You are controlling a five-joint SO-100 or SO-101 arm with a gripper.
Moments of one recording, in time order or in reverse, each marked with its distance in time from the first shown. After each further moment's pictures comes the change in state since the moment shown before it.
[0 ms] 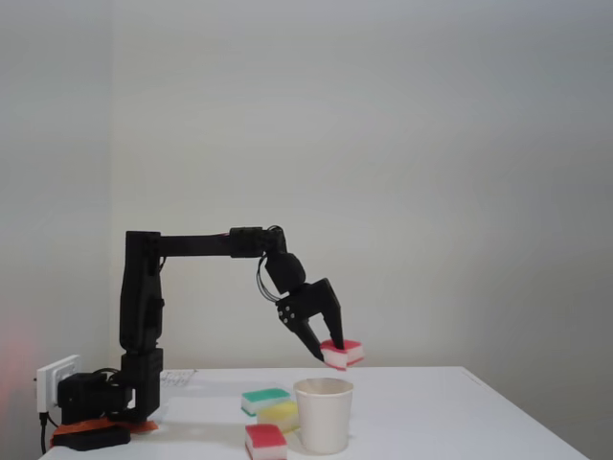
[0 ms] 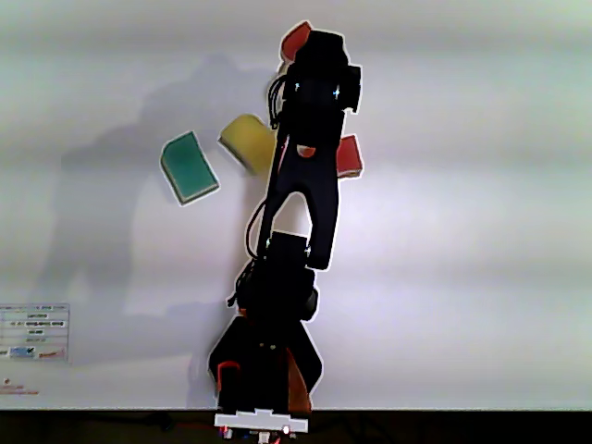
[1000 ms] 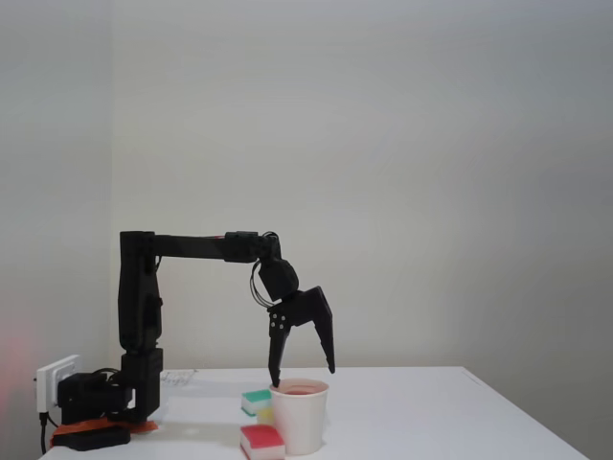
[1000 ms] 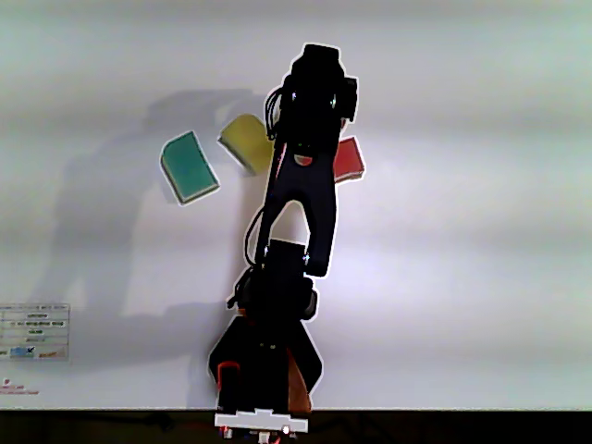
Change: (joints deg) arm -0.8 3.3 5.7 -0.8 0.0
